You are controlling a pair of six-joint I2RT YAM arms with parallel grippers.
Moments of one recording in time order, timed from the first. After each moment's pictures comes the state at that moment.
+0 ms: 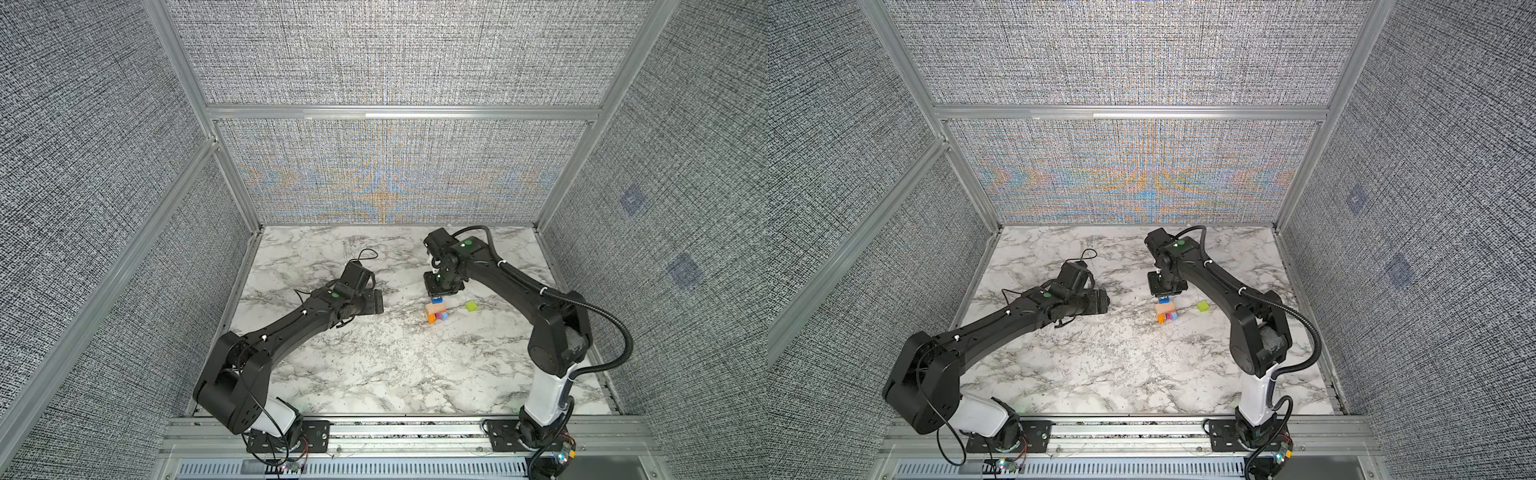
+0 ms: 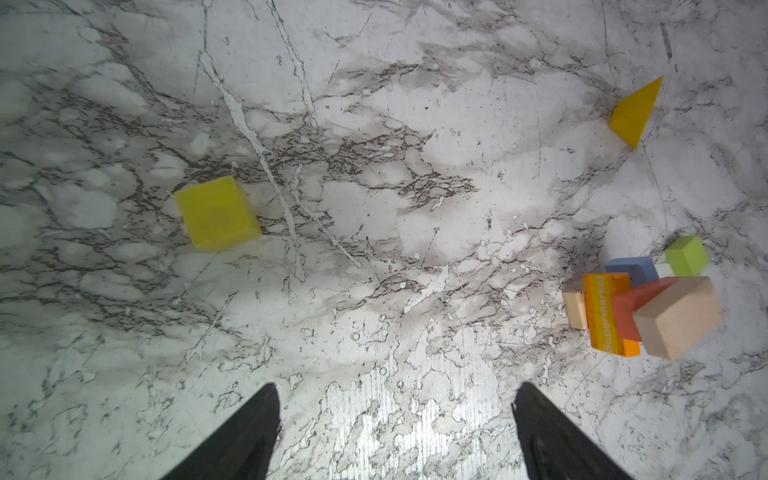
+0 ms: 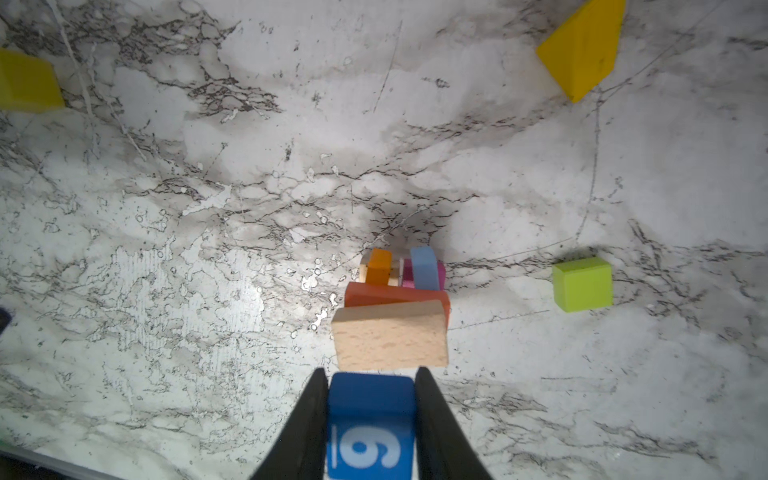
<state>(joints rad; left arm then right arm) -0.60 1.48 0.97 -0.43 -0.03 -0.55 0.56 1.88 1.66 -1.10 0.01 0.33</state>
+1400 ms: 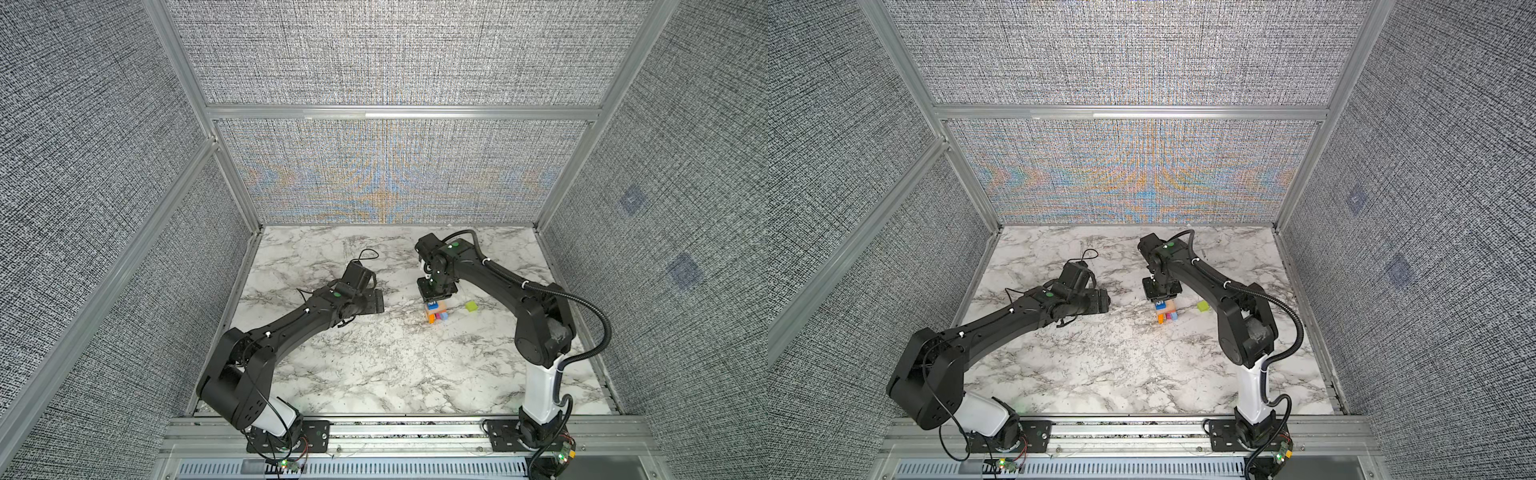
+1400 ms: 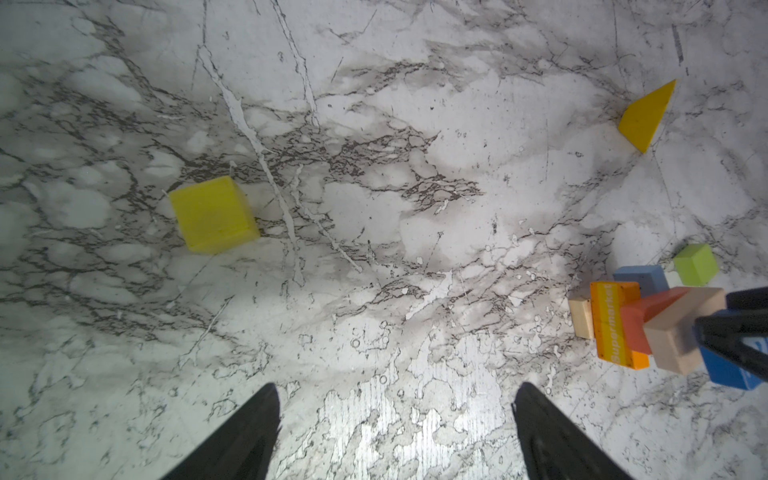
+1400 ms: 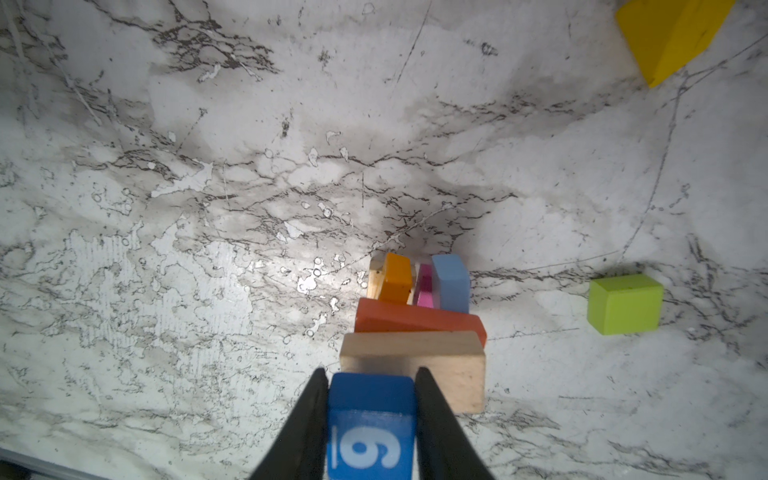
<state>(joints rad) -0.60 1.51 0.98 -0.42 -0.03 -0.56 0.58 1.97 1.70 -1.13 0.00 0.29</state>
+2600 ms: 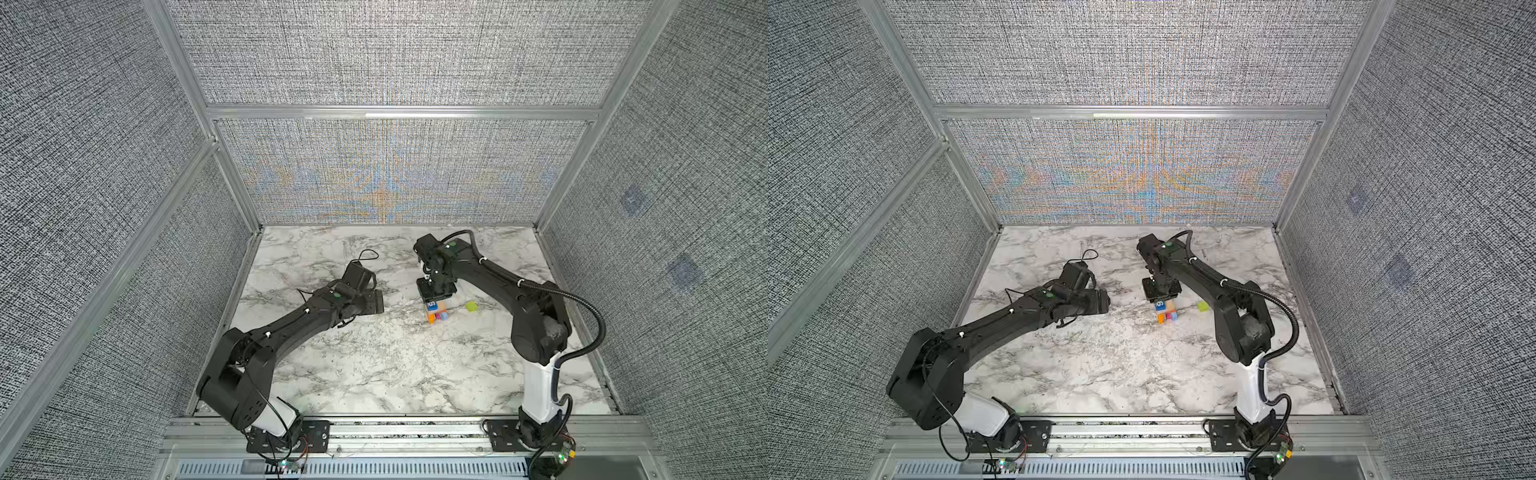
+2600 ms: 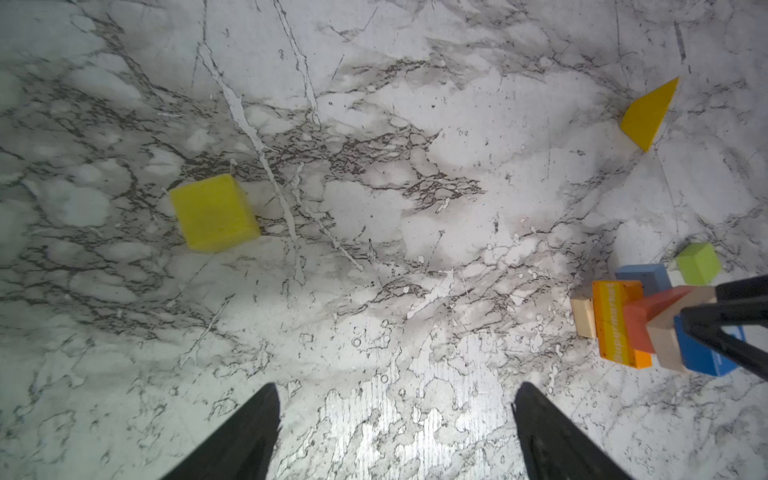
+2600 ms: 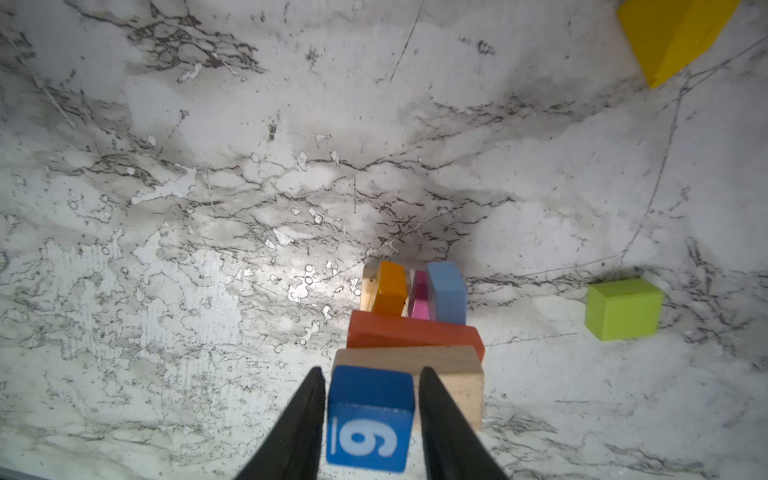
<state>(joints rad) -0.60 1.51 0.97 -0.41 -0.03 -0.56 0.57 2.00 1.72 -1.13 0.02 0.29</state>
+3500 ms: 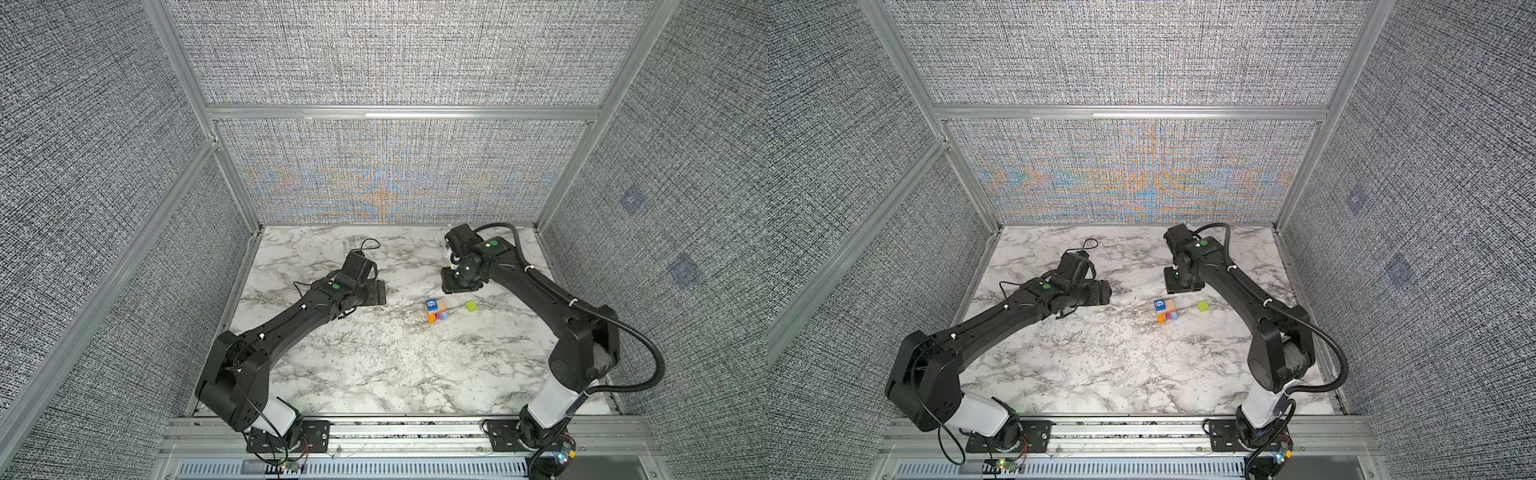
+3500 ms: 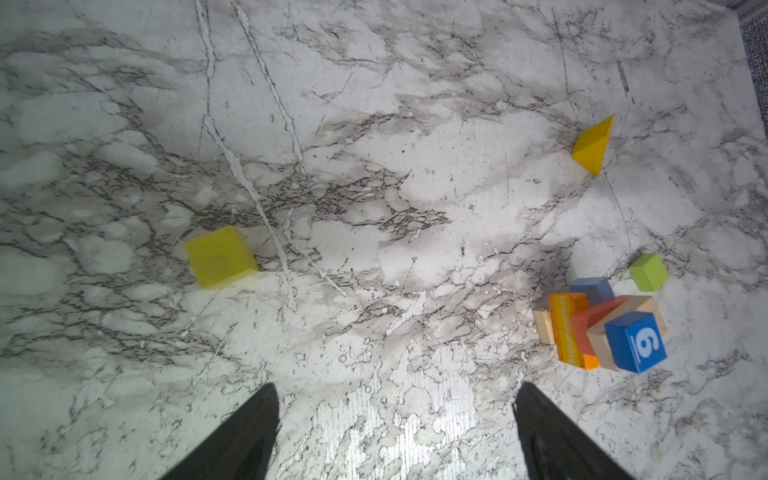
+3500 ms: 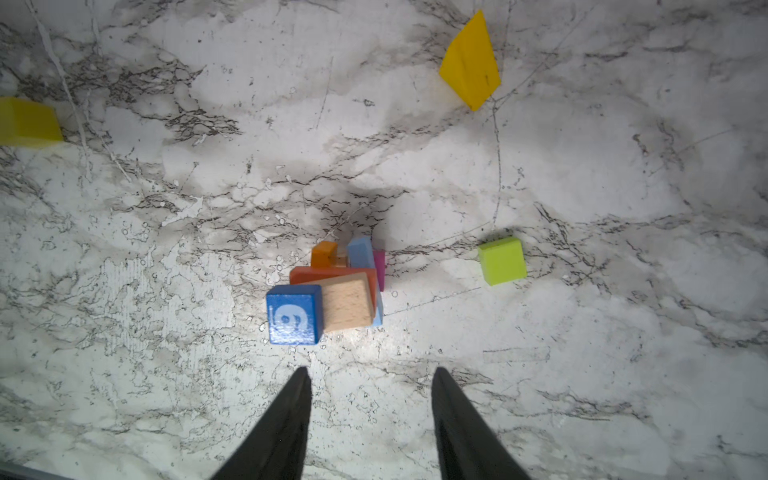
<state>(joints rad) -0.60 1.50 1.10 -0.50 -0.03 -0.52 0.43 1.69 1.53 -1.07 0.03 0.31</state>
